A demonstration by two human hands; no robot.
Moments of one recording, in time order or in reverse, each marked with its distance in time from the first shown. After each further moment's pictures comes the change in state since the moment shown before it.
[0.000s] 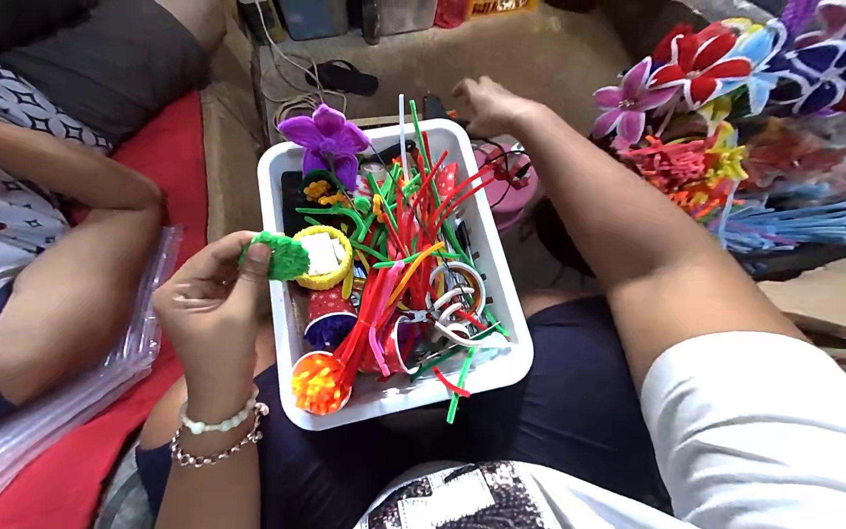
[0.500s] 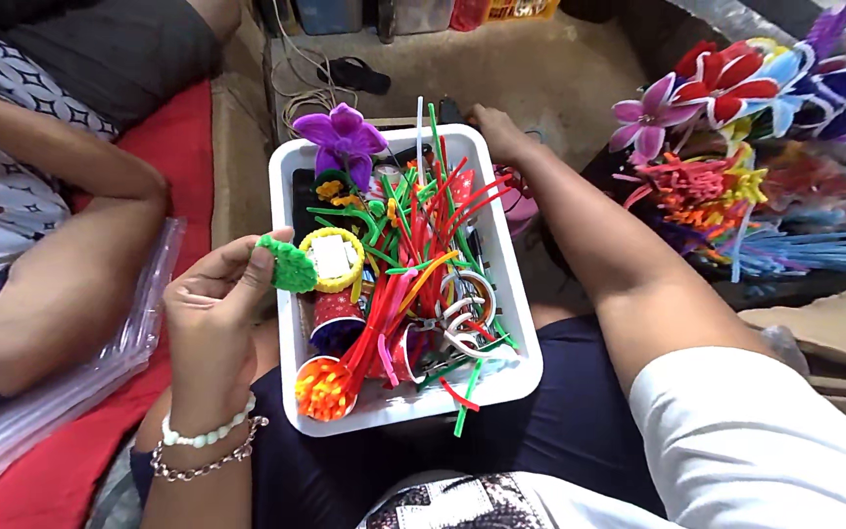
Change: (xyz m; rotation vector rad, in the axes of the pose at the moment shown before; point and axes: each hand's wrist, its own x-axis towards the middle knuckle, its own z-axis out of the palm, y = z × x) left_hand 0.000 0.004 -0.006 -0.212 -0.028 -0.243; right_hand 0.009 0.025 0.042 0.046 0.064 -0.084
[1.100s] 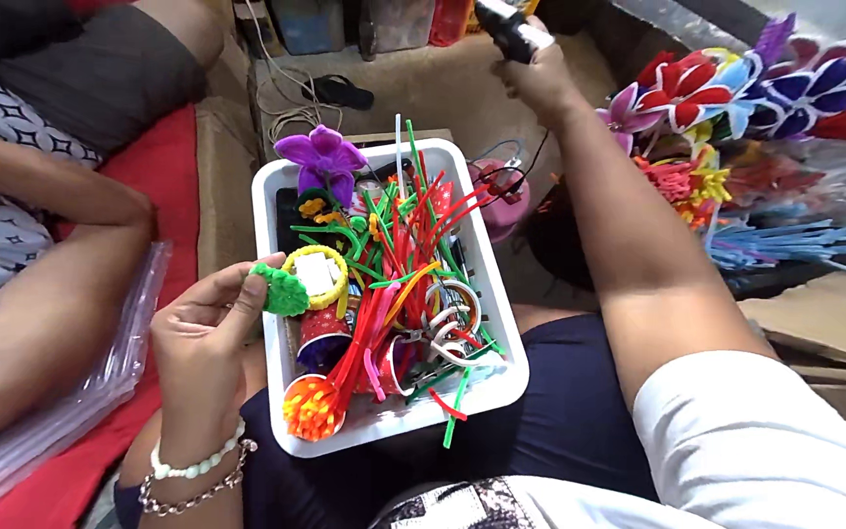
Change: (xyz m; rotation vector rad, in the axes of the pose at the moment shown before) left_hand -0.002 -0.001 0.004 0.079 -0.035 0.047; right_hand -0.012 -0.004 -0.097 0.432 0.366 -0.006
